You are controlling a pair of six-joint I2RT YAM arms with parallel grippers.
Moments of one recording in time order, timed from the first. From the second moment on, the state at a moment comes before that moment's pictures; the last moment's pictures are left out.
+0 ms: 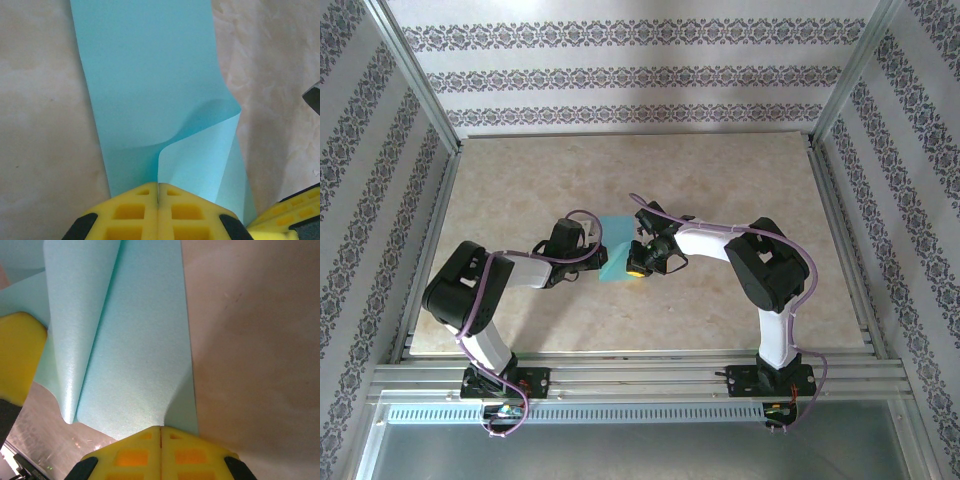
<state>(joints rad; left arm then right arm) -0.40 1.71 0.64 0.31 0.29 -0.53 0.66 1.97 1.18 -0.41 -0.47 0.86</state>
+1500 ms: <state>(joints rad) -0.40 1.73 0.67 0.28 0.29 -0.52 0.66 1.86 1.16 -0.13 -0.49 0.98</state>
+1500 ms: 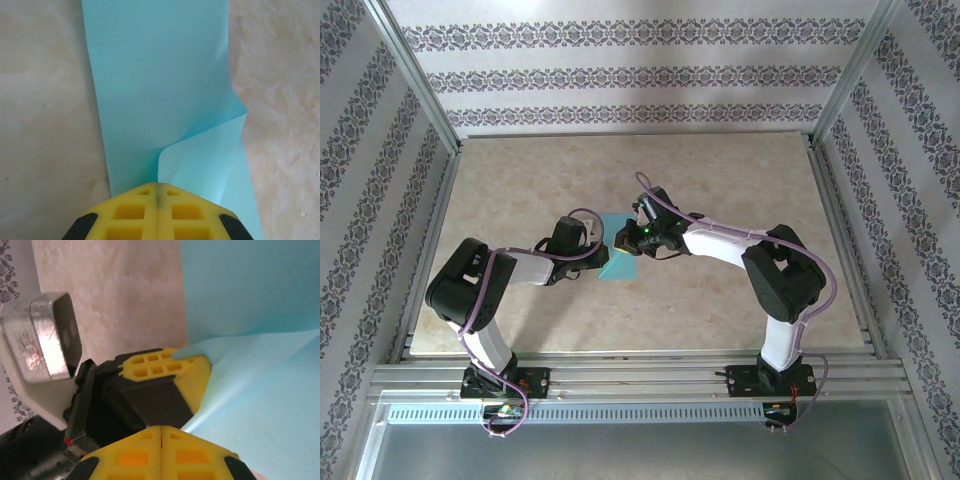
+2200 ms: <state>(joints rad) -0.40 1.73 0.67 0.28 0.29 -0.52 0.66 2.03 1.26 -0.16 -0.46 1.02</state>
